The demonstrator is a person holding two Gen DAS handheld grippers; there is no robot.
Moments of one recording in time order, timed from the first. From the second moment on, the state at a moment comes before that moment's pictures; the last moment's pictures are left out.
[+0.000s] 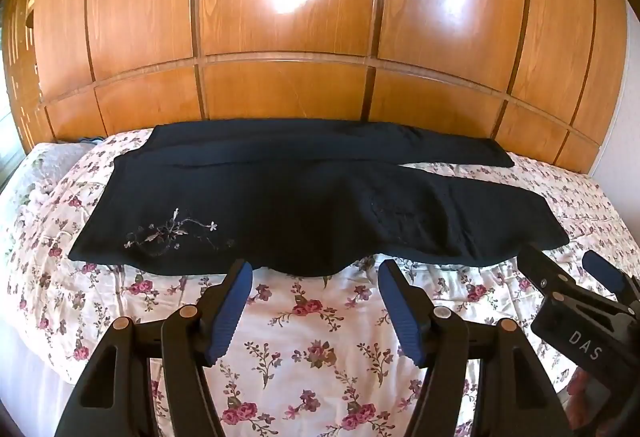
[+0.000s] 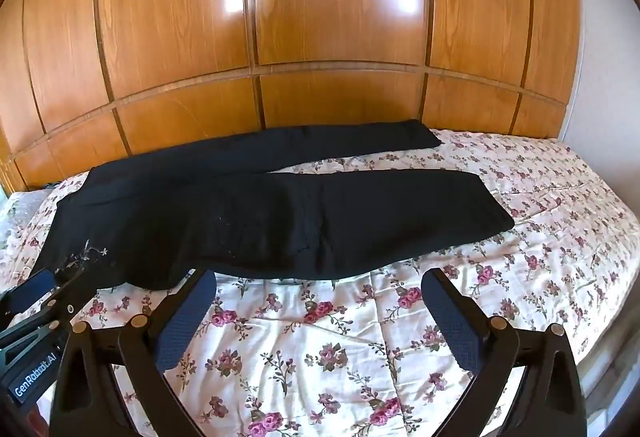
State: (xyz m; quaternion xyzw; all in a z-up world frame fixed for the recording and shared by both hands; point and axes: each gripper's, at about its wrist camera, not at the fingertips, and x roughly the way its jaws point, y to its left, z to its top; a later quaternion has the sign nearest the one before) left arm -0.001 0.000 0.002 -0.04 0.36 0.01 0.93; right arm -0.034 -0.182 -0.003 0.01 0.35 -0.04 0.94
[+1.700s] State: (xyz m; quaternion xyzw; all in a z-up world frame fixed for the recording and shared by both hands) left arm 0.019 0.033 -0.041 -0.09 0.42 0.00 0.90; right arm -0.013 -0.209 -0.019 0.03 0.35 -0.01 0.94
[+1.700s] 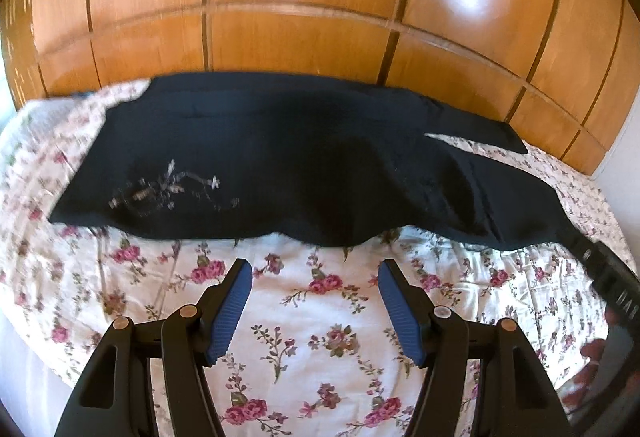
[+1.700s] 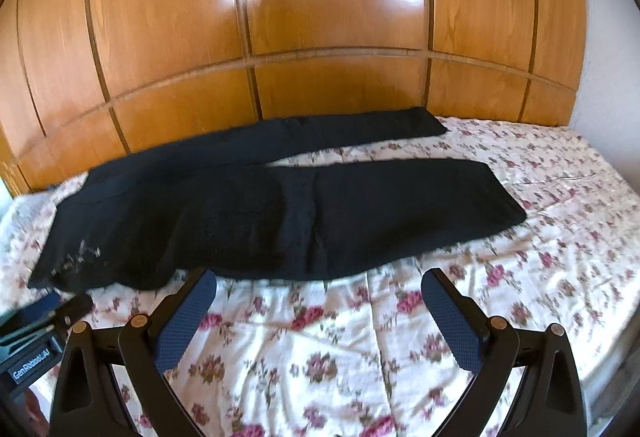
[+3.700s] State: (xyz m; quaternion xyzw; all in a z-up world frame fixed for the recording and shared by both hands) left arm 0.059 0.256 -0.132 -0.39 0.33 0.09 0.85; right arm 0.081 -0.436 -0.132 0.39 0.29 -0.04 0.87
